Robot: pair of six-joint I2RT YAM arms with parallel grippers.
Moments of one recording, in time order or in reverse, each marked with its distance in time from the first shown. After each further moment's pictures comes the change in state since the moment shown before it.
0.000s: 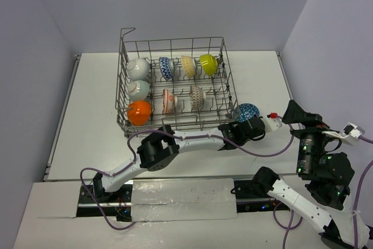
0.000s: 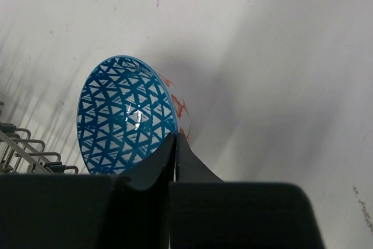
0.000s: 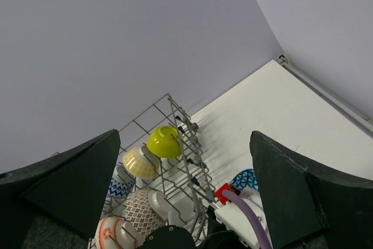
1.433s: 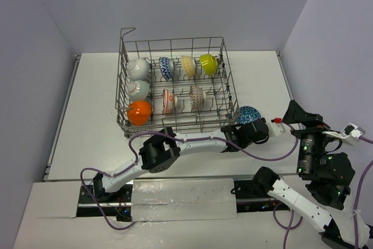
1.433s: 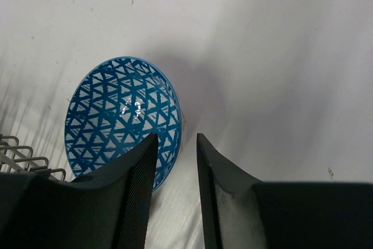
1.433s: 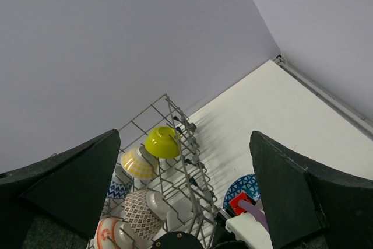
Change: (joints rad) left arm -0.026 0.023 0.065 -0.097 0.022 0.025; right arm 0.011 -0.003 0.000 0.000 0.019 -0.008
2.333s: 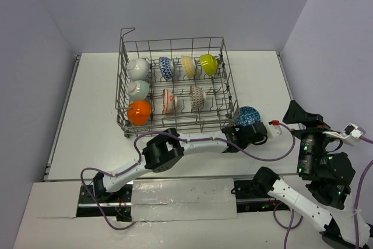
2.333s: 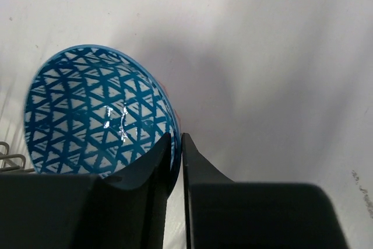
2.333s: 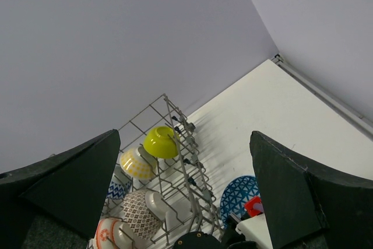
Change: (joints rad) left arm 0.012 0.060 0.018 -0.015 -0.012 0.000; right arm 0.013 -0.002 0.000 0.000 0.018 -0.003
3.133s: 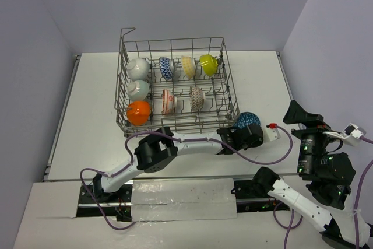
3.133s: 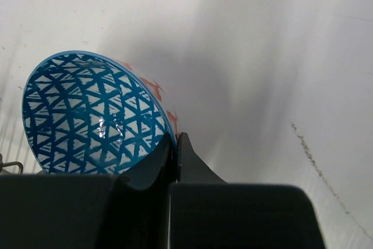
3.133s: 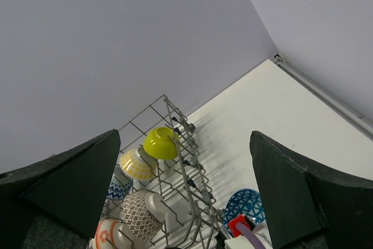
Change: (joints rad) left arm -0.012 -0.130 -0.179 0.044 0.120 -0.032; right arm 0.003 -0.002 0.000 0.000 0.004 -0.001
